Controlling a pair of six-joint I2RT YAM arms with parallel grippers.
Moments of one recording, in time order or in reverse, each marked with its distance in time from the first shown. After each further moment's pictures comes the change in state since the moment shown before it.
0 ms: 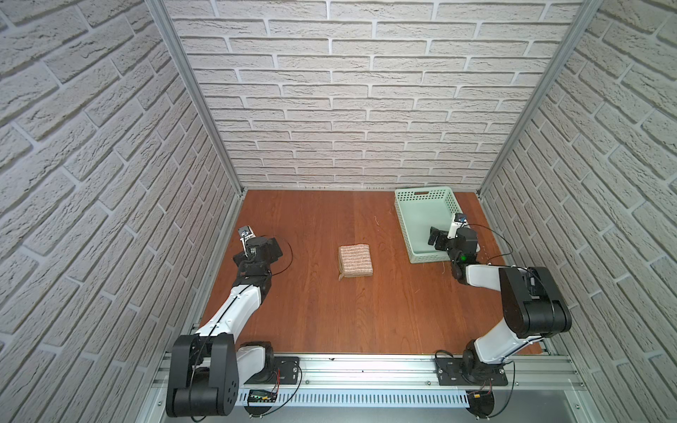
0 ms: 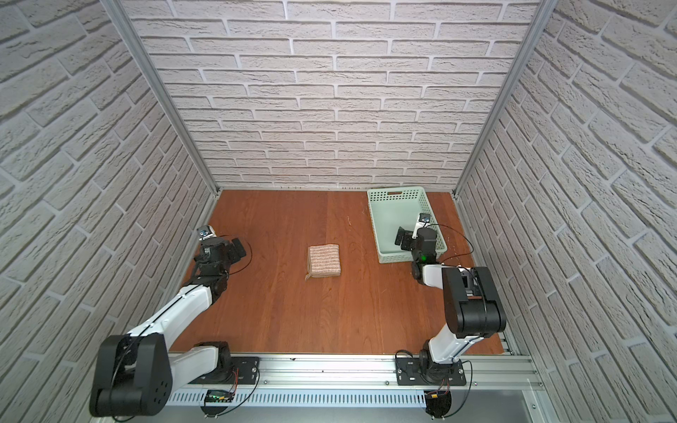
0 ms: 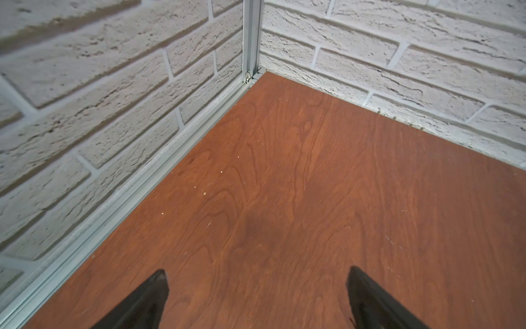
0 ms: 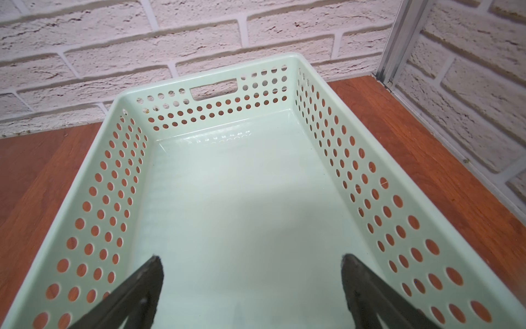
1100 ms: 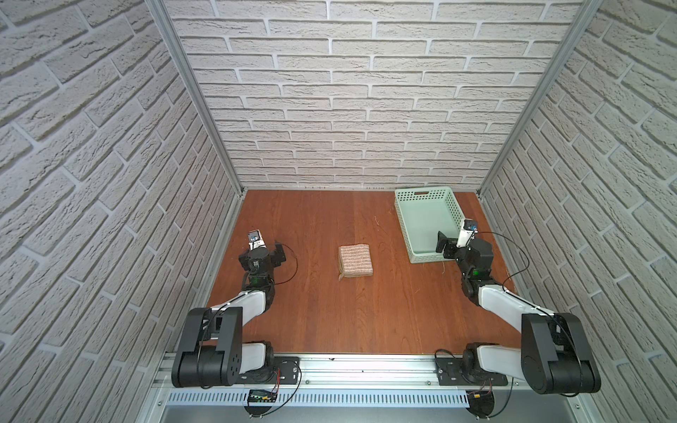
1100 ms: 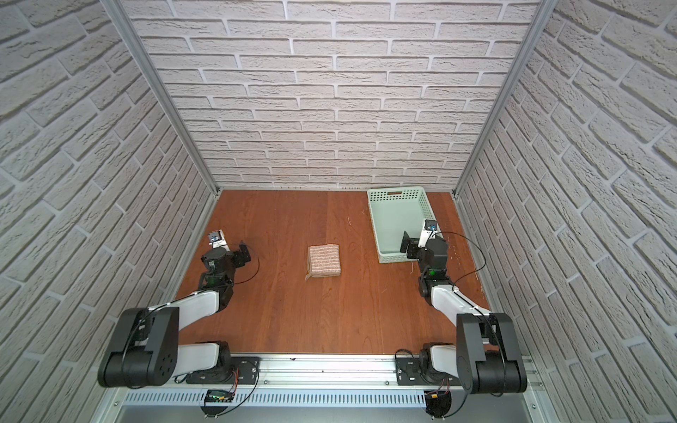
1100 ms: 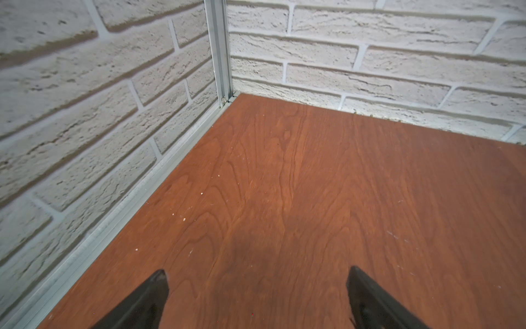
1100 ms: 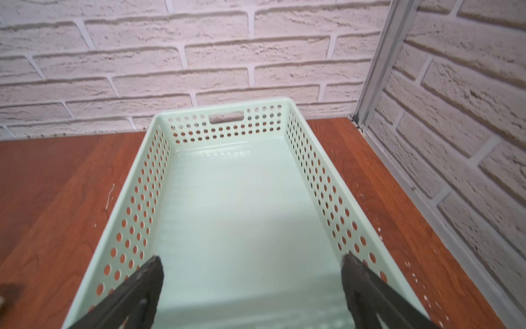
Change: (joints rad) left arm 0.002 0.164 -0.165 0.481 0.067 0.185; right arm -0.013 -0.349 -0.196 -0.068 -0.011 -0.097
